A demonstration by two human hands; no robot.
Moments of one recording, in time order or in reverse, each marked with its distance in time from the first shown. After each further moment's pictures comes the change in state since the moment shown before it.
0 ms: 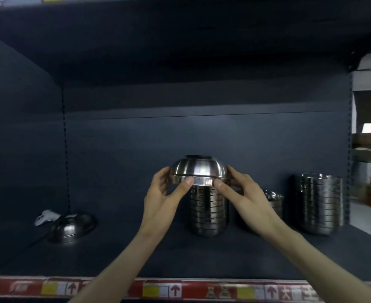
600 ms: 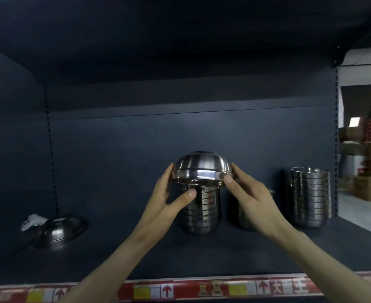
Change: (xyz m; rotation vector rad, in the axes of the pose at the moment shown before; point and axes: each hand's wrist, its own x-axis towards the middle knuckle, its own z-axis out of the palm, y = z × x) left_hand -0.008 -0.001 0.009 0.106 -0.294 0.041; right_hand -0.016 0.005 -0.023 0.082 0.041 -0.054
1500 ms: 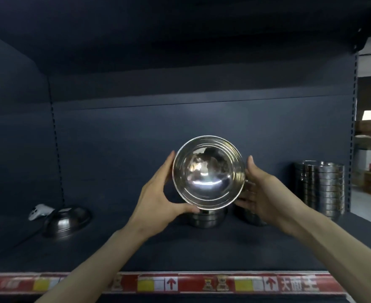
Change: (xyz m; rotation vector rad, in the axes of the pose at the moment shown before) left_hand 0.008 -0.018 -0.018 0.255 0.037 0.172; right_hand 0.019 0.006 -0.005 0.468 -0.088 0.511
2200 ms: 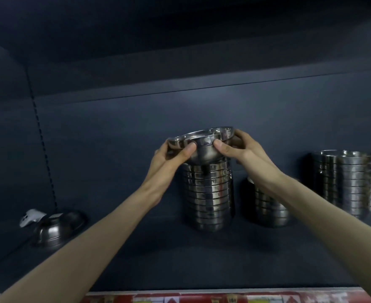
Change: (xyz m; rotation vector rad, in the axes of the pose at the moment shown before) left_hand 0.101 -0.041 0.022 -0.347 0.050 -0.252; right_hand 0.103 -0.008 0.006 -0.239 -0.019 -0.407
